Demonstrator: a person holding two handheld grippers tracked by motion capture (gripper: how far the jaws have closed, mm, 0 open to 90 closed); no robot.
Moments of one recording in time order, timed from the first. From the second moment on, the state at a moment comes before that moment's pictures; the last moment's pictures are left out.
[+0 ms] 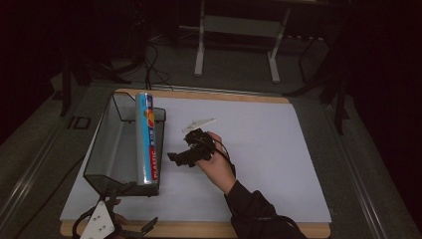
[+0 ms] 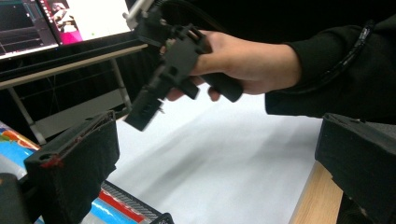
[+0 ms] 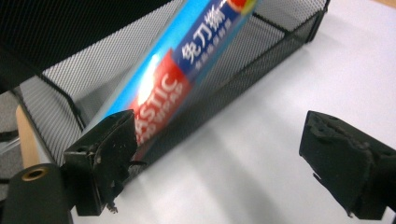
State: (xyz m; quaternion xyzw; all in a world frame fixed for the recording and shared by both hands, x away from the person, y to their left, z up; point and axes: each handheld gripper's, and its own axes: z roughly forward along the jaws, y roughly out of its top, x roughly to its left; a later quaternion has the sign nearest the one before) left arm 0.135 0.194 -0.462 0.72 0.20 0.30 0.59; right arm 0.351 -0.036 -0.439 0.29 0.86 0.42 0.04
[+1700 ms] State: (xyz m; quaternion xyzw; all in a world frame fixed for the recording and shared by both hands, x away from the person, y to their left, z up) left arm 0.135 0.193 -0.462 0.72 0.20 0.31 0.59; right arm 0.284 -0.180 -0.465 0.35 0.84 0.42 0.09
